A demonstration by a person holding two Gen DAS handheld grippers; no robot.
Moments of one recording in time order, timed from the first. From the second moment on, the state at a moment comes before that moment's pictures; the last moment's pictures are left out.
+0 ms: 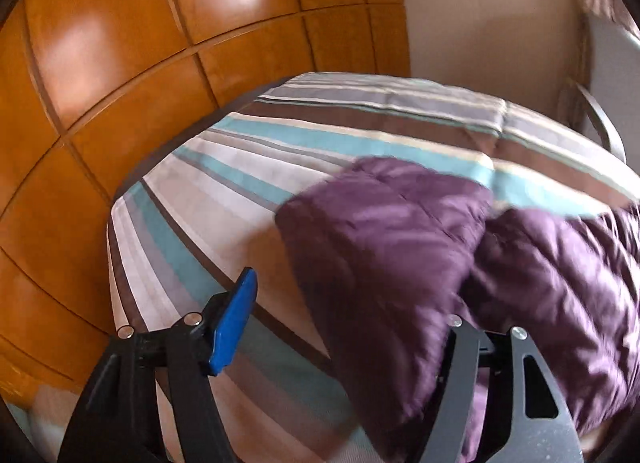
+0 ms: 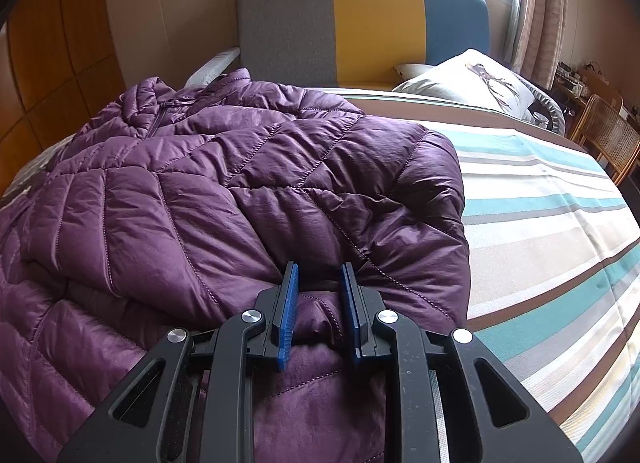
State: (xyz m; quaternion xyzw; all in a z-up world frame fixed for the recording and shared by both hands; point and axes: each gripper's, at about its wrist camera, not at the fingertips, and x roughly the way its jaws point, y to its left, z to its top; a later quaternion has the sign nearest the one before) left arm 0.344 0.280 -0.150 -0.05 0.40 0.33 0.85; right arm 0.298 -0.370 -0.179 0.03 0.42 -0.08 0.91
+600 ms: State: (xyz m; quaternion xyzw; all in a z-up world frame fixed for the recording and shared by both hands) left arm 0.342 0.271 -0.130 -0.06 0.33 0.29 0.90; right arm 0.298 -0.367 -0.180 0.02 0.42 -0.08 0.90
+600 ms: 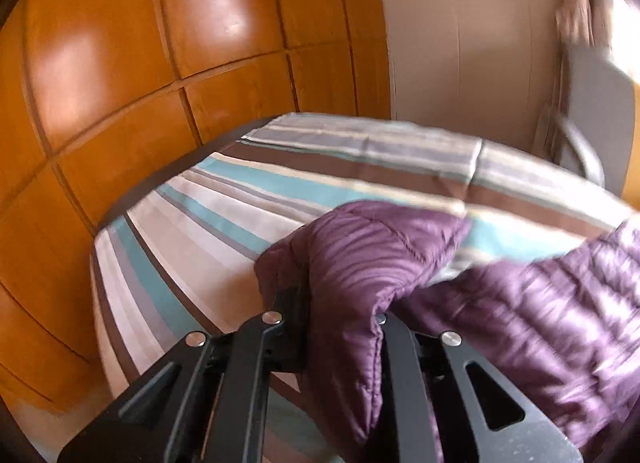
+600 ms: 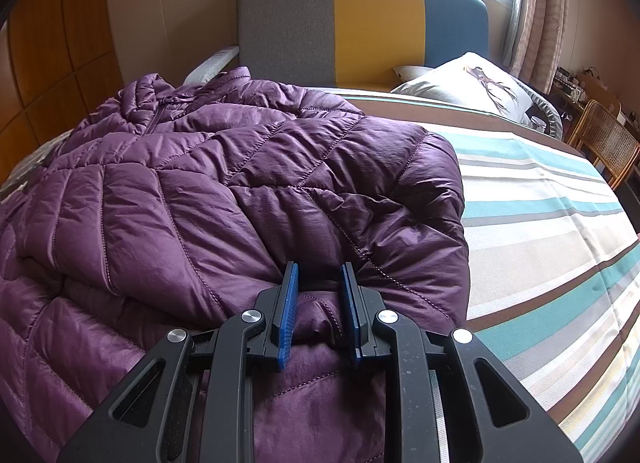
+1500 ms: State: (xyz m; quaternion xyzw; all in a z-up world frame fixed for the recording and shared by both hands) left arm 0.324 0.032 -0.070 -0.20 0.21 -0.05 0.96; right arm 0.298 -0.367 -0.178 0.02 0.42 -0.08 0.90
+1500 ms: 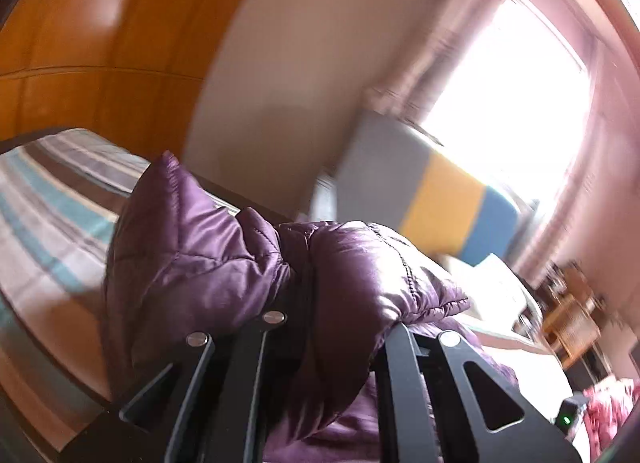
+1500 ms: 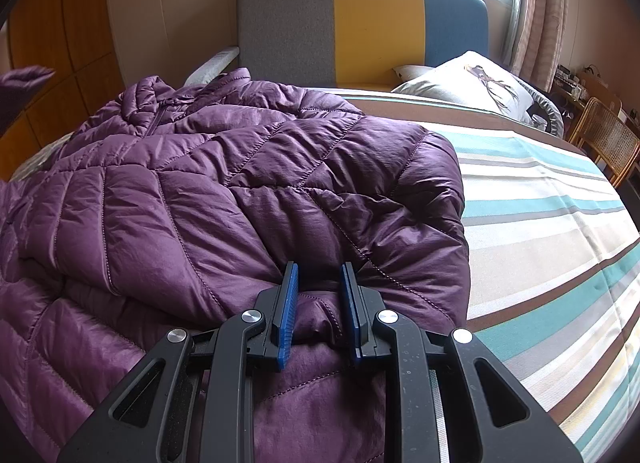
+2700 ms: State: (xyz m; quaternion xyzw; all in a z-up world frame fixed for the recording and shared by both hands) left arm 0.343 -0.151 -0.121 -0.07 0.36 -0.26 0.89; right arm 0.299 -0.373 -0.179 0.04 0.42 -0.07 0.91
